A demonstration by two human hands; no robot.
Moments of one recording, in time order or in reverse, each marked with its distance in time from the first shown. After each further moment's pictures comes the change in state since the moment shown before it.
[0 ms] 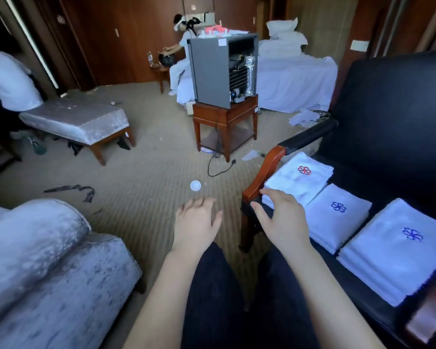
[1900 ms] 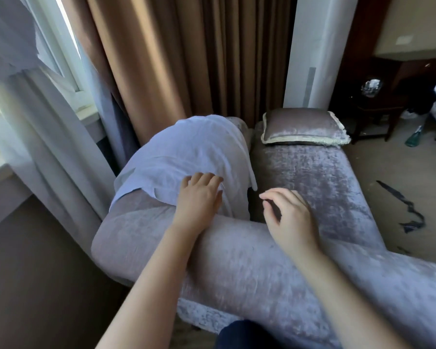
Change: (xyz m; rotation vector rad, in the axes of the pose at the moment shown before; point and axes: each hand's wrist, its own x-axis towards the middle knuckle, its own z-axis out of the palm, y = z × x) left_hand -0.315 -0.403 -0.317 0.914 0.477 -1.013; right_hand -0.139 -0.575 0.276 1.014 -0.617 -1.222
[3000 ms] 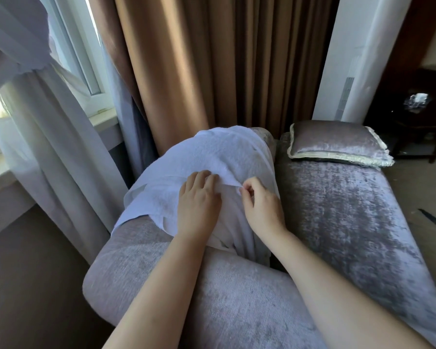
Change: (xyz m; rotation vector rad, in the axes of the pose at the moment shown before) left_hand 0.044 -0.059 0.049 0.019 0.146 -0.288; right_hand 0.105 0.005 0.140 0.204 -0.160 0.042
